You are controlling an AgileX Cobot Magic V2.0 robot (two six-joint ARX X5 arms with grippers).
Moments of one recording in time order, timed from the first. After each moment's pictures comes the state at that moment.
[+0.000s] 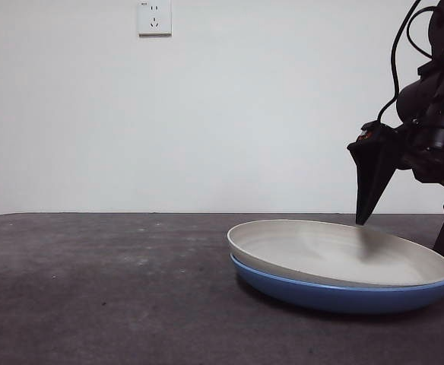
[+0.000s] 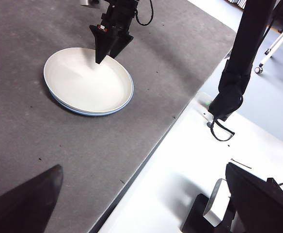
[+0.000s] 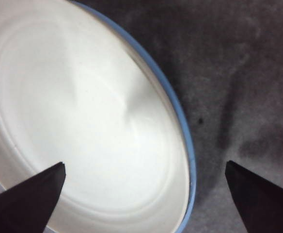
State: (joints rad) left arm -0.64 0.59 1.23 -1.22 0.45 -0.01; right arm 0.09 1.85 1.29 -1.00 -0.52 -0.03
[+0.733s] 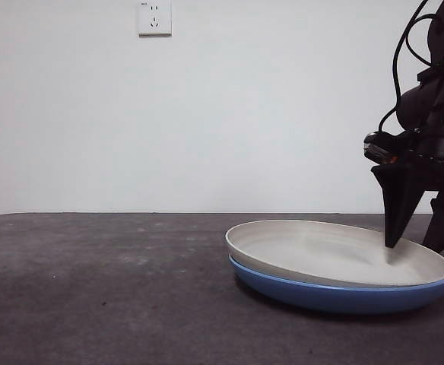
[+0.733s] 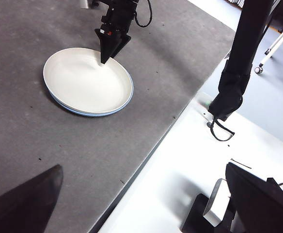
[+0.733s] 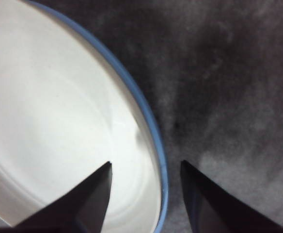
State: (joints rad) left arm -0.64 0.59 1.23 -1.22 0.45 -0.01; right arm 0.09 1.87 1.29 -0.99 -0.47 -0.04
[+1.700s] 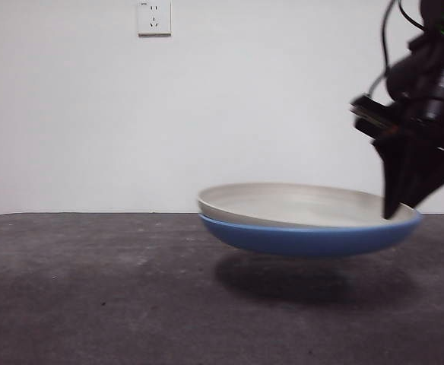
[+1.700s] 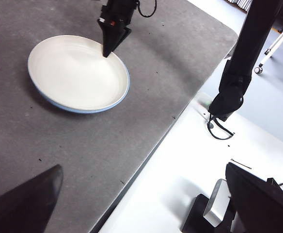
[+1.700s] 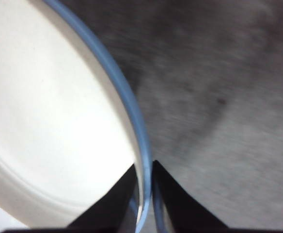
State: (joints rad) left arm -0.64 0.59 1.23 -1.22 0.45 -0.01; right arm 0.16 1.80 1.36 -1.09 -0.49 0.04
